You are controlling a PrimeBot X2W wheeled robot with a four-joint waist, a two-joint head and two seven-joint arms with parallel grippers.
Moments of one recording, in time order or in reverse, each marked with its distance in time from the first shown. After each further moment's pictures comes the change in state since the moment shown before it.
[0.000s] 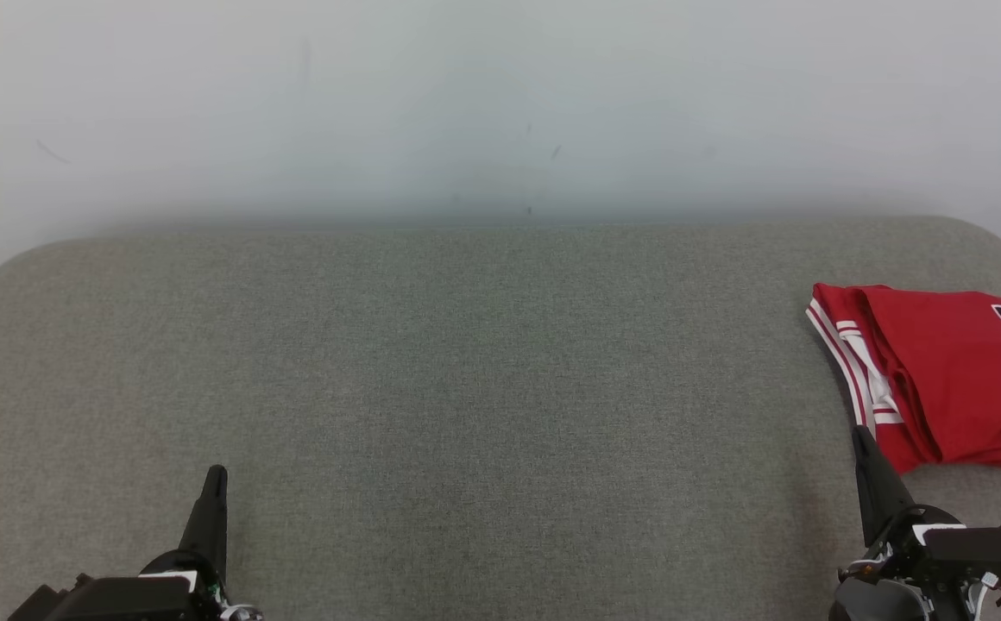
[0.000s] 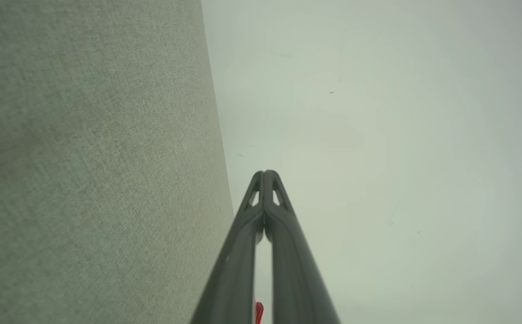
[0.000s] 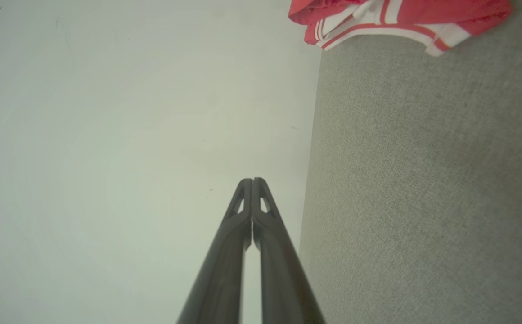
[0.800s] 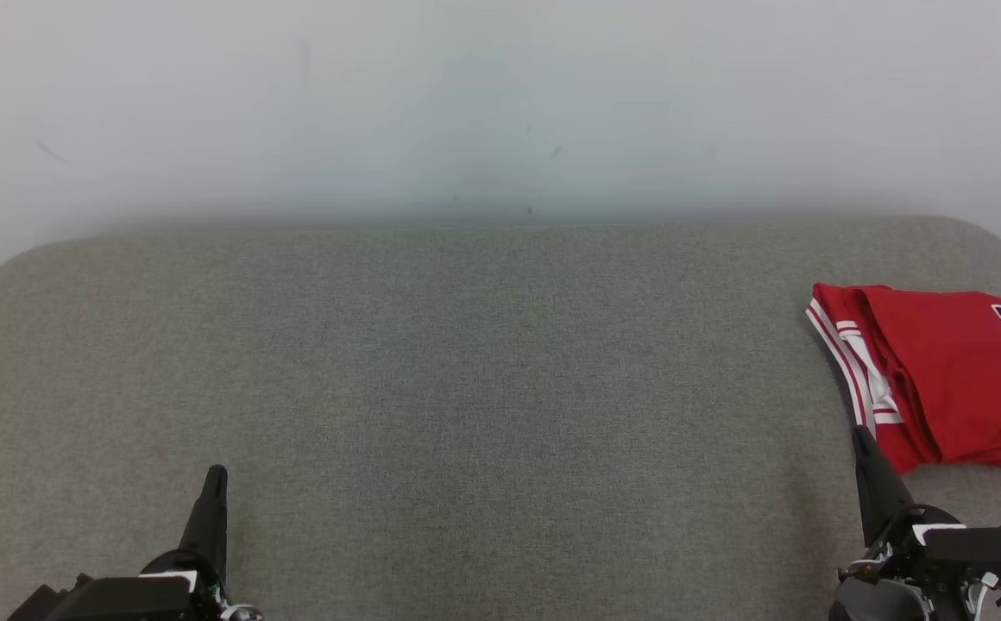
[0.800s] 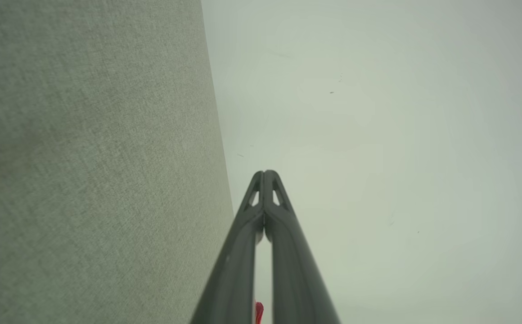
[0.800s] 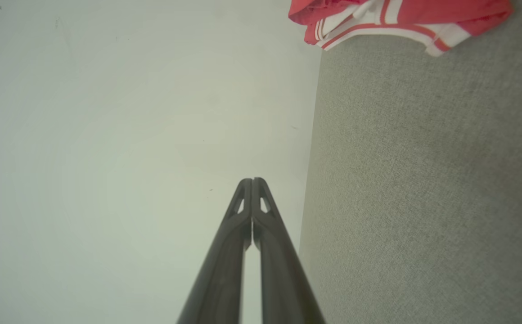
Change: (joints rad) left arm 0.000 0.000 0.000 0.000 0.000 0.000 0.000; right arm 0.000 0.000 0.000 0.000 0.000 0.000 0.000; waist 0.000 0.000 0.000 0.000
